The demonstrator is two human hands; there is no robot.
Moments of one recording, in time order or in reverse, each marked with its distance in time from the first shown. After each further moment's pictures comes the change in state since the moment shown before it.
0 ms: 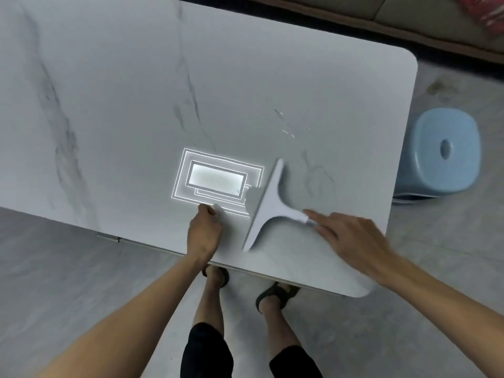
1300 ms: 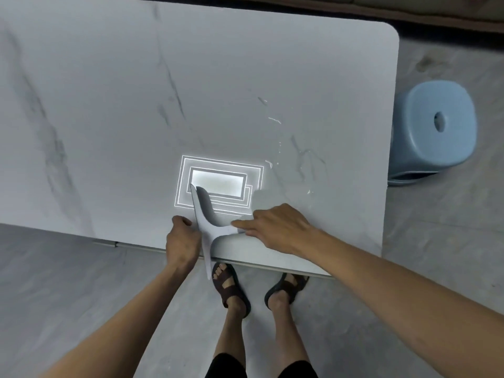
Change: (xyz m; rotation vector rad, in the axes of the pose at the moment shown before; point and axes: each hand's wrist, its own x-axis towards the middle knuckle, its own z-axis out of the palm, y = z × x) left_hand -0.016 -0.036 -0.006 0.064 0.120 -0.095; right_hand 0.055 -0.082 0.056 -0.141 -0.179 -0.348
